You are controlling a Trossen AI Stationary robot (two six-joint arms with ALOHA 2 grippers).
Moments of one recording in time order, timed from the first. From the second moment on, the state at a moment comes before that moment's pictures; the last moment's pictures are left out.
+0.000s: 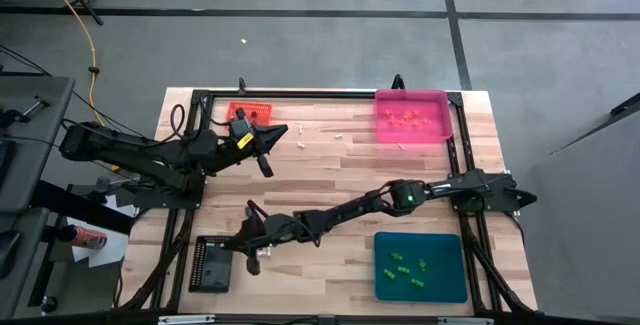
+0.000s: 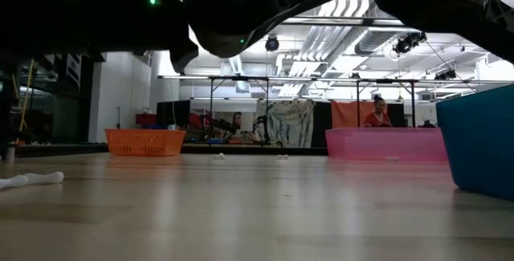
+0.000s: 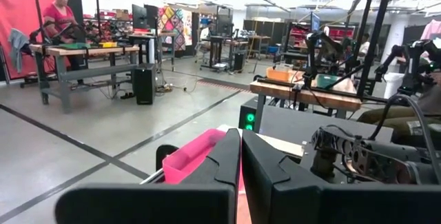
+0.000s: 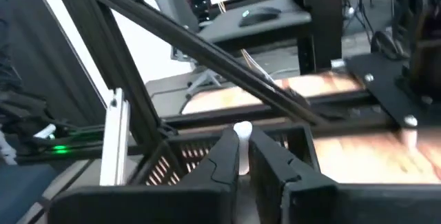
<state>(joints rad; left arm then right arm) -0.11 0.98 0.67 0.41 -0.59 -0.03 0.26 2.79 2.33 0.41 0.03 0.26</state>
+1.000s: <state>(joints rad) -0.10 0.91 0.67 0.38 -0.47 -0.06 0.17 2.54 2.35 -0.80 -0.22 -0.13</state>
